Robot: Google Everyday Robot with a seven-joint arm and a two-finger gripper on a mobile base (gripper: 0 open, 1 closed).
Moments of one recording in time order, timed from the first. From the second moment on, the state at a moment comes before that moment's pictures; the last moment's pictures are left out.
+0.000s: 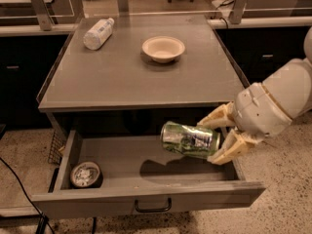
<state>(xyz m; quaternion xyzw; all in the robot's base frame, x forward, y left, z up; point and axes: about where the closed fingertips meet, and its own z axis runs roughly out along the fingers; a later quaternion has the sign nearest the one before) 0.394 -0.132 0.858 -0.73 0.60 0.22 0.25</state>
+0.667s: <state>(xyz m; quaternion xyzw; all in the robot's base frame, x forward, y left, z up) 0.434 -0.107 0.777 -0.74 0.58 0.20 0.27</state>
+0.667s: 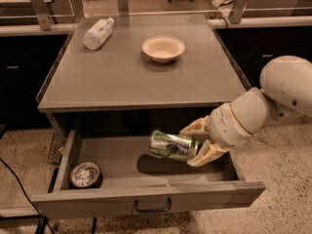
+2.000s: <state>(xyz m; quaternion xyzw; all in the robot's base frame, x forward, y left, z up) 0.477 -0.094 0.674 -0.76 0.57 0.20 0.25</state>
